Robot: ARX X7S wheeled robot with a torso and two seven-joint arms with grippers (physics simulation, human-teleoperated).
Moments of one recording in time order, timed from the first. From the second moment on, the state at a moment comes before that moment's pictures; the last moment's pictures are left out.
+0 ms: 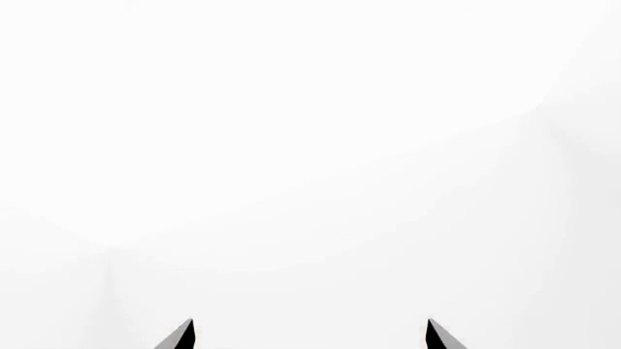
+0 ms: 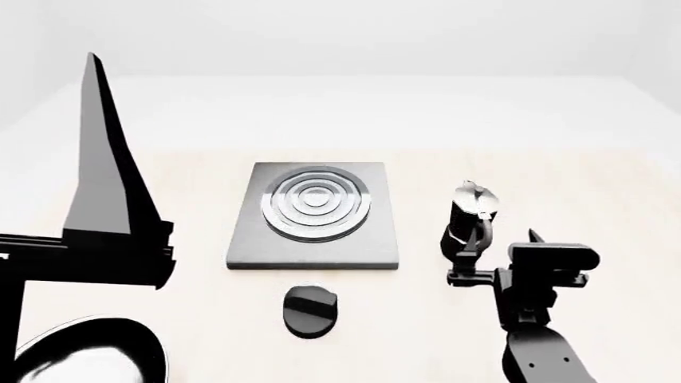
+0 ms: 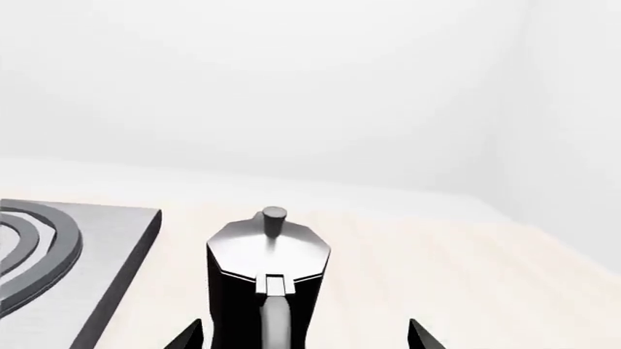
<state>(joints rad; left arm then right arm) -2.35 -1.17 2.51 1.05 -0.61 0.12 -1.55 0.40 0.35 -0.26 0.40 0.27 -0.06 0.25</state>
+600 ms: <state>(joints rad) -2.35 -1.16 2.53 1.05 -0.61 0.13 -1.56 0.46 0.31 -0.28 0.58 0.26 -0.14 0.22</state>
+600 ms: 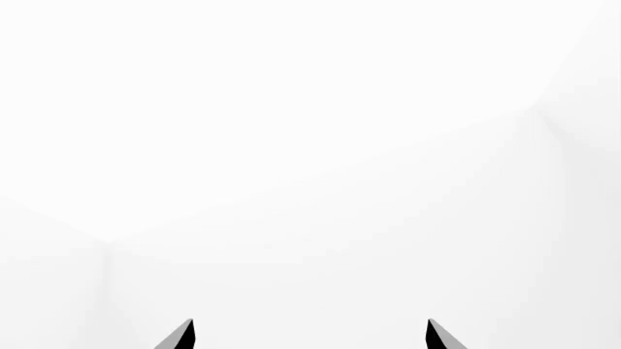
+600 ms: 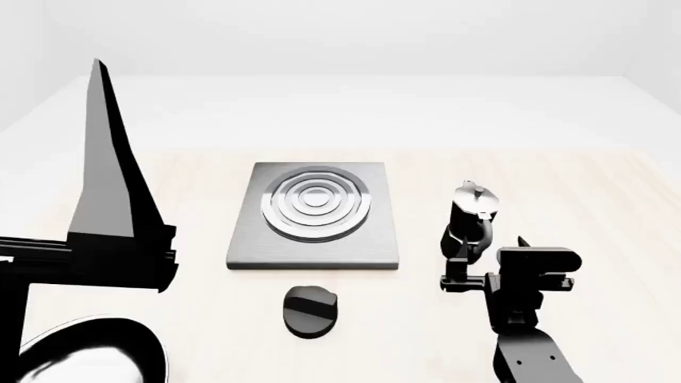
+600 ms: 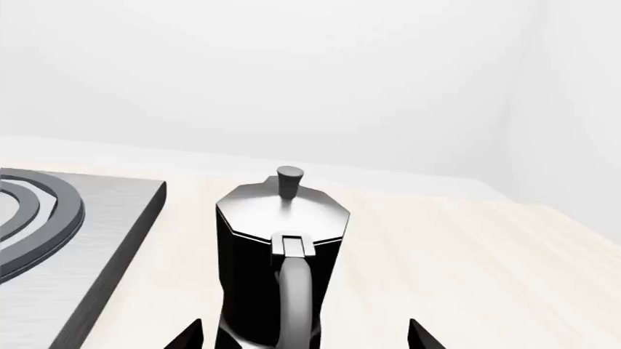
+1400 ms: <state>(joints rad) -2.35 -1.16 2.54 1.05 -0.61 0.14 -1.57 0.62 0.23 -0.30 0.99 0.22 -0.33 0.17</state>
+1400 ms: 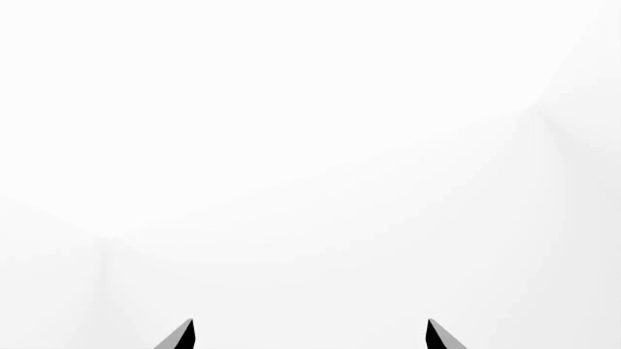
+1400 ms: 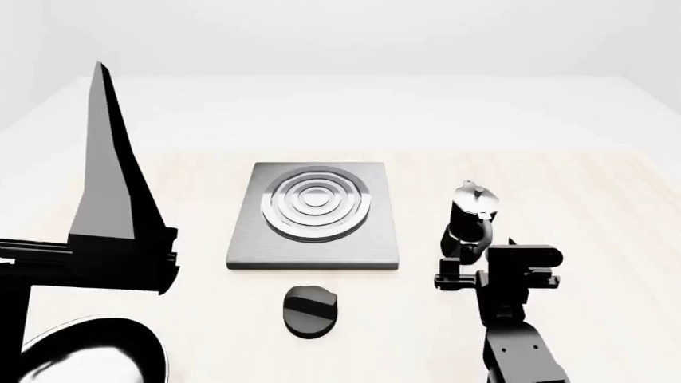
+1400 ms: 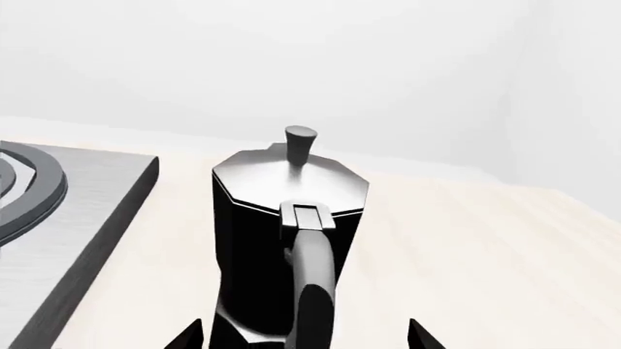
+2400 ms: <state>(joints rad) -2.34 -1.17 2.54 1.05 -0.60 0.15 -1.57 0.67 0.28 -0.35 0.60 0.22 -0.09 0.25</state>
